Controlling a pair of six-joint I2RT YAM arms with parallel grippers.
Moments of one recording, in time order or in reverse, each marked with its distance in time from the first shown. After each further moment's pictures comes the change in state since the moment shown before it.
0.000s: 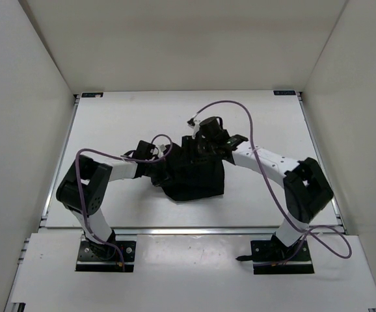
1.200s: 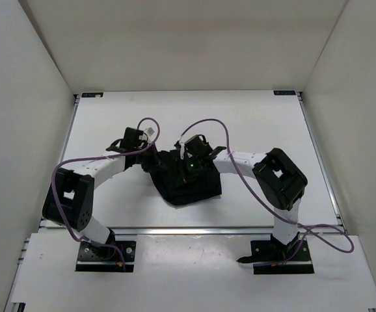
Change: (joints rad) left arm 0.115 -0.191 0.096 -0.191 -0.092 0.062; right arm 0.090 0.214 -0.032 0.058 -0.035 -0.069
